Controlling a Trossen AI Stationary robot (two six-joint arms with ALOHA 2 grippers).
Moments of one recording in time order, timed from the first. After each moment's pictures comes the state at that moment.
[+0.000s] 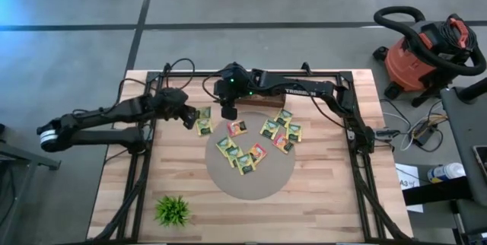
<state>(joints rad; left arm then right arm) 0.40 0.80 0.56 -0.49 -0.13 -0.38 -0.26 2.17 1.98 -0.48 -0.10 -0.27</state>
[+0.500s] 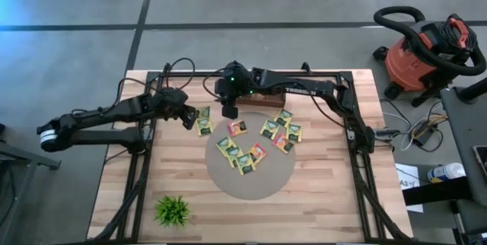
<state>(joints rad) 0.40 0.79 0.58 -0.51 -0.13 -0.36 -0.28 2.16 1.98 -0.50 -0.10 -0.26</state>
